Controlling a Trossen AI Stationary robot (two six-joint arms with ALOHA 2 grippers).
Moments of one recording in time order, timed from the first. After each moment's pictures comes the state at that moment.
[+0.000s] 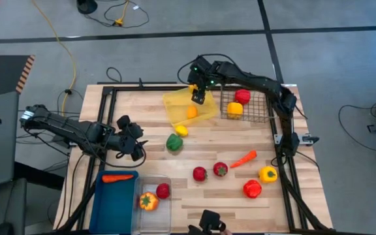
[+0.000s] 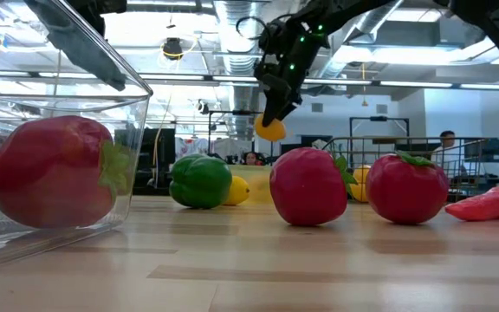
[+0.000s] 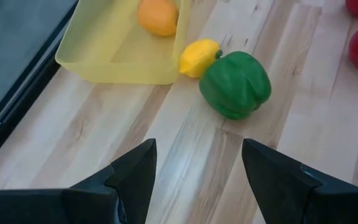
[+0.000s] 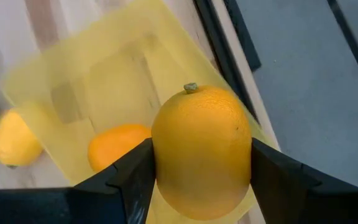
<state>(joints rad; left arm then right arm) -0.27 1.00 0.84 -0.84 -0.57 -0.51 -0.52 2.00 1.89 -0.88 0.02 -0.23</state>
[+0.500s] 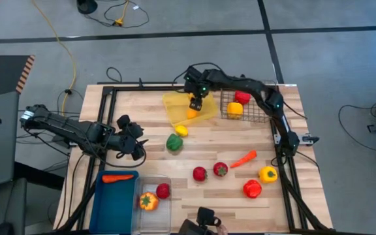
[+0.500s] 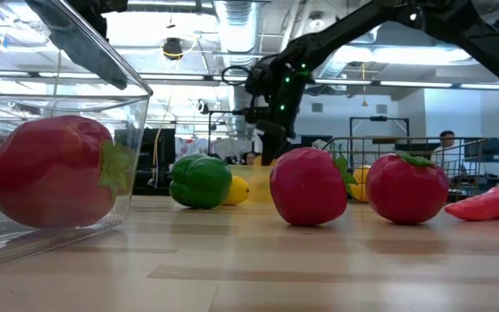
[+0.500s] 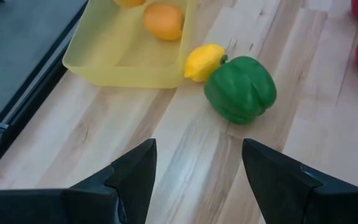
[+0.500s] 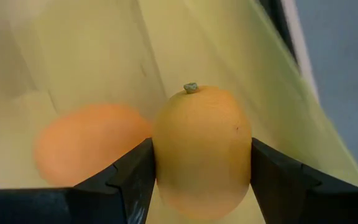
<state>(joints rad) -0.27 1.00 0.84 -0.84 -0.59 -0.51 -0.53 2.19 1.88 -0.85 0.03 -0.27</state>
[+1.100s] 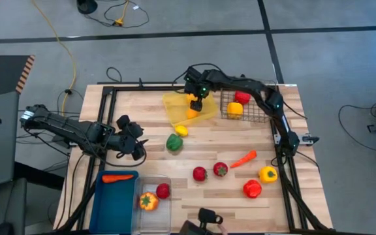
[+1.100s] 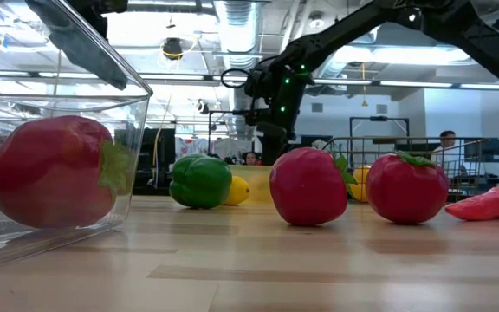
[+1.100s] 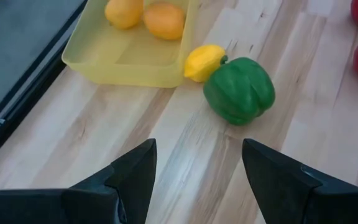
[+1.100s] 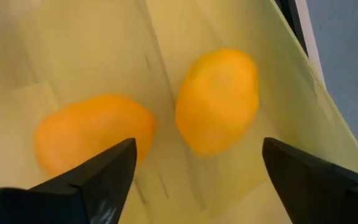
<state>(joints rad) -0.27 1.00 0.84 -0.84 -0.59 -0.54 -0.53 2.19 1.89 -0.88 0.03 -0.27</state>
